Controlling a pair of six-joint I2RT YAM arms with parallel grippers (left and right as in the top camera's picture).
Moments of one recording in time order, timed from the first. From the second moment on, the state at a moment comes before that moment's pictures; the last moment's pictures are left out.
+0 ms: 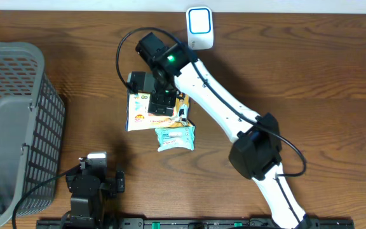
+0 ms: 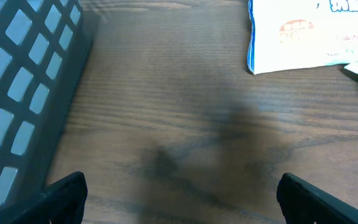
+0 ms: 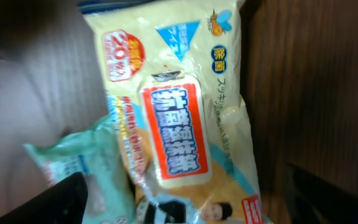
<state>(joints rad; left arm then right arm) -0.13 0.01 0.24 -0.90 -0.22 -0.01 0.74 2.37 2.30 -1.28 -0.14 -0.71</state>
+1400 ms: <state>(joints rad) -0.13 0.01 0.24 -0.90 -0.22 -0.01 0.36 2.11 2.38 -1.70 -0.80 0.11</state>
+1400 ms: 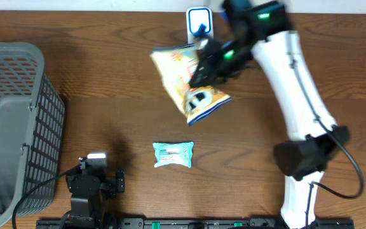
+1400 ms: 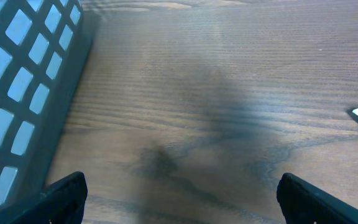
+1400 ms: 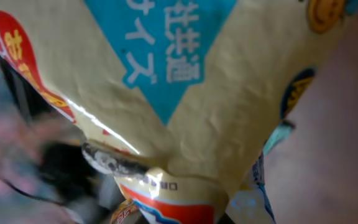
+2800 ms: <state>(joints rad) -0.13 0.01 0.24 -0.90 -0.22 -0.01 0.36 2.11 1.85 -1.70 -0.91 0.26</state>
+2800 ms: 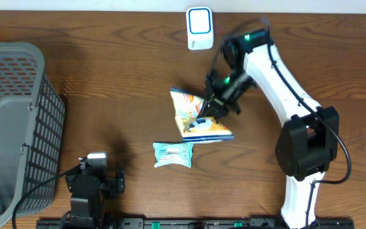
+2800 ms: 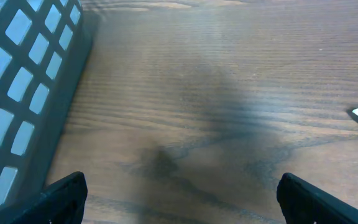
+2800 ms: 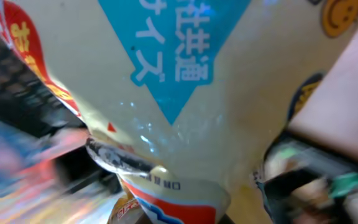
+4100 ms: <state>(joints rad) -0.13 0.01 0.24 -0.90 -0.22 -0.01 0.15 2.11 1.61 -1.26 -0.42 0.29</state>
